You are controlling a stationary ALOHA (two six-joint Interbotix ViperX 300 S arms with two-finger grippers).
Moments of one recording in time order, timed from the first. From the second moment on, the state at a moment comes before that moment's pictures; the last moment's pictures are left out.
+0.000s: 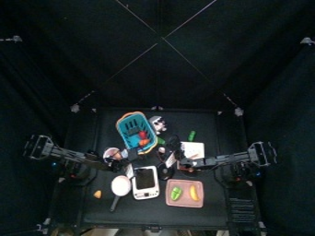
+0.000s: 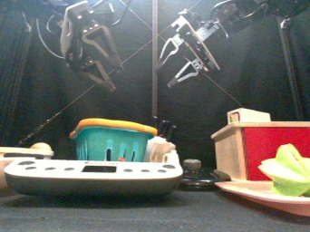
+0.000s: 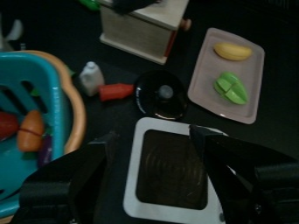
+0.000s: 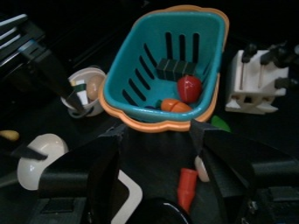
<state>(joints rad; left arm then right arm) -0.11 -0.41 0.77 0.82 0.39 -1.14 0.05 -0.17 0.54 -1.35 0.57 1.86</state>
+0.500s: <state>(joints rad) 0.32 -0.58 1.01 0.96 -0.01 -1.08 -0.15 -0.01 0.42 -1.48 0.26 1.85</state>
